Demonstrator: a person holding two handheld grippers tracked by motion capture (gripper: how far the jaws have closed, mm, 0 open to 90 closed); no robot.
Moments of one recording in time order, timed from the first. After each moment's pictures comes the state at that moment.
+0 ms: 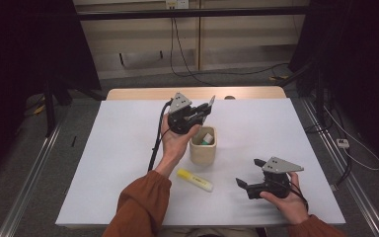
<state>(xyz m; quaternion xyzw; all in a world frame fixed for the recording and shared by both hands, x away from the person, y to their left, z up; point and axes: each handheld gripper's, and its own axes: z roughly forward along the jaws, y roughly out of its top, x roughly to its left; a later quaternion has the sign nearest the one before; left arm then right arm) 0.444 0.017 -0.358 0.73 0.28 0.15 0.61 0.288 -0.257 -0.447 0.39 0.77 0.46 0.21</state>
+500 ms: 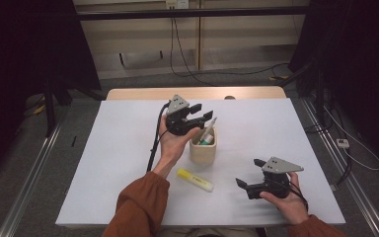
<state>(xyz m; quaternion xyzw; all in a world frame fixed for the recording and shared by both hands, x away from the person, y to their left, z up) 0.447 0.023 -0.365 0.73 0.30 0.14 0.60 0.288 -0.256 -0.447 0.39 0.77 0.46 0.21</state>
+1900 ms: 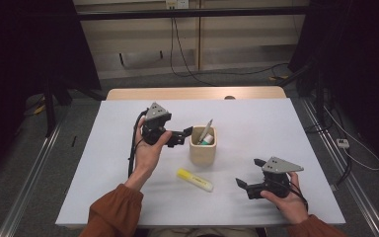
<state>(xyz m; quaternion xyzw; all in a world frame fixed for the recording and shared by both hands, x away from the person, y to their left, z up) 0.422 0.086 -0.357 0.77 0.34 0.14 0.52 0.288 -0.257 -0.447 0.39 0.77 0.46 0.21</state>
